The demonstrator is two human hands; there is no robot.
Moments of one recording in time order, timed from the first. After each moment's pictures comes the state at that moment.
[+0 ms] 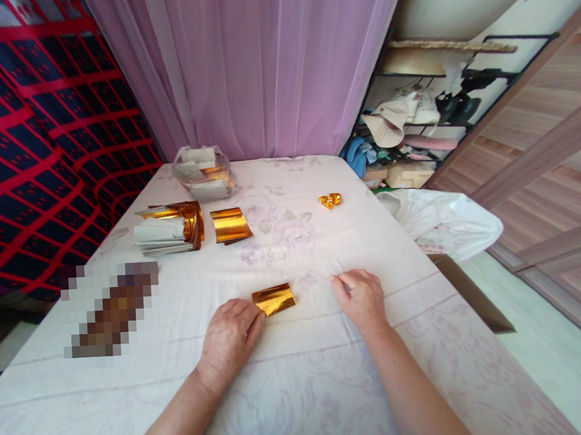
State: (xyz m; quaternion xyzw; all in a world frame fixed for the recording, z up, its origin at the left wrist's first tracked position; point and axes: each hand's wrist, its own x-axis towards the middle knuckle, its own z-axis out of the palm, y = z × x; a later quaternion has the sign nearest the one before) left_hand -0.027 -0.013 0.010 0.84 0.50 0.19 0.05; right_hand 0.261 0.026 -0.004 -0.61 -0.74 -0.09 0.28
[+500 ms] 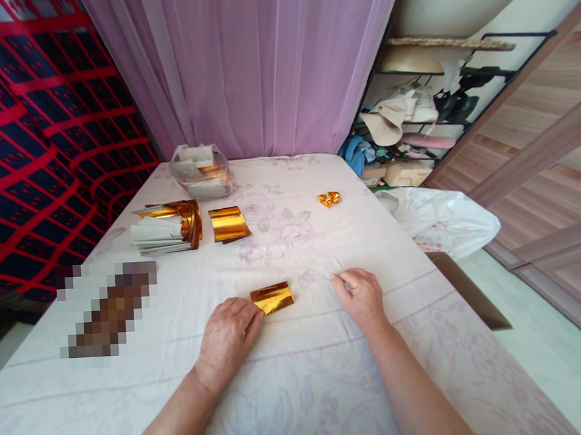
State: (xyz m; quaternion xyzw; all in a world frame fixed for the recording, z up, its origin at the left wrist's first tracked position) left_hand -0.026 -0.013 0.011 0.84 0.50 0.21 0.05; right_hand 0.262 0.026 -0.001 -0.59 -0.74 -0.07 0.33
